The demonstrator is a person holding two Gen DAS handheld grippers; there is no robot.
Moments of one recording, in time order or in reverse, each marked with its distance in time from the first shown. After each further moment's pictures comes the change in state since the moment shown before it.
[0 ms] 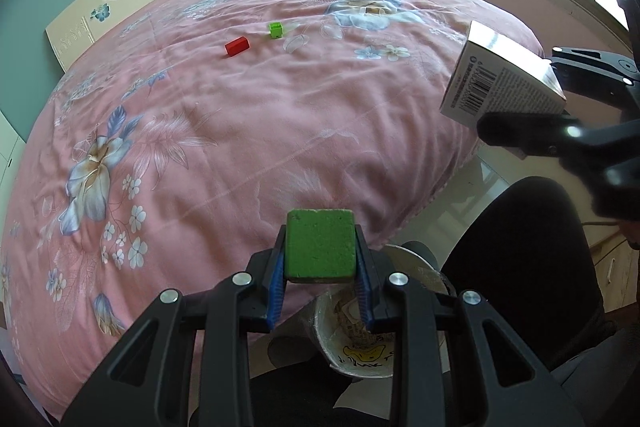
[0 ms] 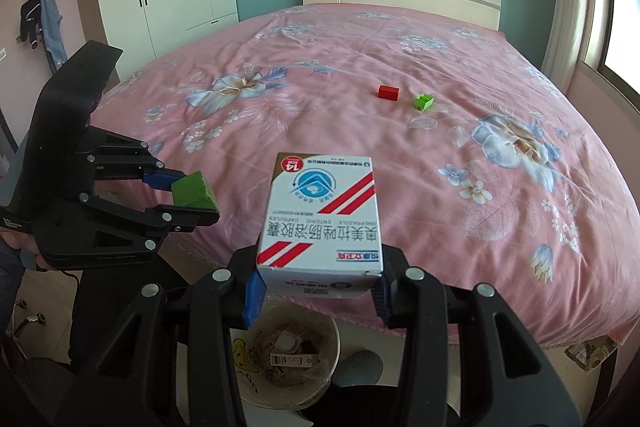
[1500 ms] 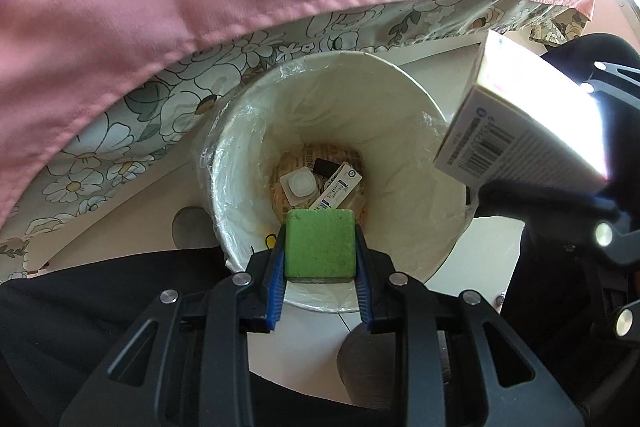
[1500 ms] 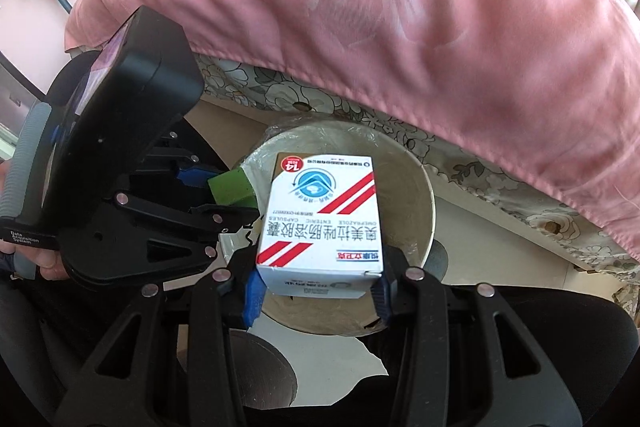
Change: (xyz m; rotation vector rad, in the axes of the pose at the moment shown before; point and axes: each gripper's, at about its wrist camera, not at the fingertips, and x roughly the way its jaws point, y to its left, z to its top) left arm 0.172 -0.035 -0.157 -0.234 0.412 -0.150; right arm 0.148 0.058 -0.155 -0.028 0.453 0.129
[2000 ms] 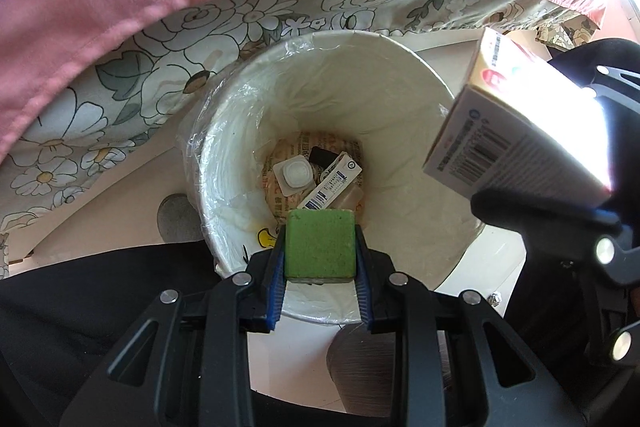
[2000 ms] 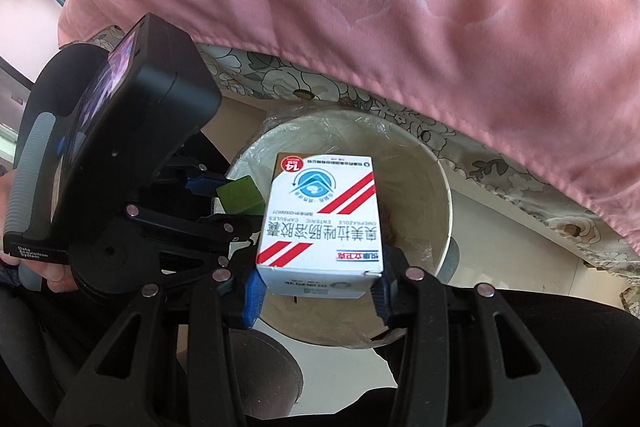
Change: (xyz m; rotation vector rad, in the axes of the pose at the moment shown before) left arm 0.030 0.019 0.006 -0.047 0.051 -0.048; right arm 0.030 -0.004 0.013 0.019 0.055 0.028
